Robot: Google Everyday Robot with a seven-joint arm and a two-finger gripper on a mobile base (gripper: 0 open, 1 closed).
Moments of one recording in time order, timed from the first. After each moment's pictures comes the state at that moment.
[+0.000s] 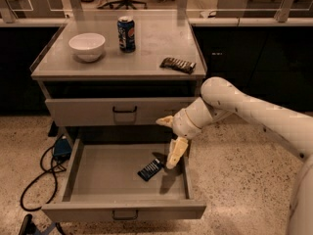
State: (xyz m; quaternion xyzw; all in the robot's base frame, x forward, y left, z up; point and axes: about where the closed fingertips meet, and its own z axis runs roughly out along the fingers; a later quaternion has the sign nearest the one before) arm 0.579 -0.034 0.637 -0.70 0.61 0.27 0.25
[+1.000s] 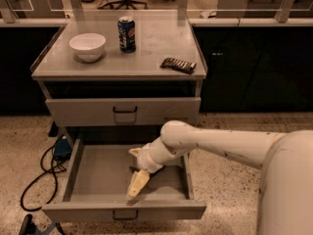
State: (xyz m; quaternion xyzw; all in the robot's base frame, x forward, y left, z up) arm 0.537 0.084 0.521 -0.66 0.65 0.28 0.24
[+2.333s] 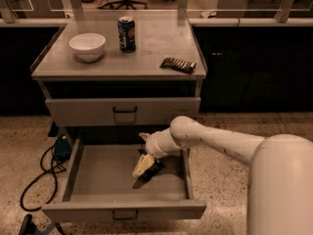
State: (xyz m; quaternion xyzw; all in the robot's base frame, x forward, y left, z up) arm 0.636 0.061 0.494 -0.62 0.67 0.25 0.33
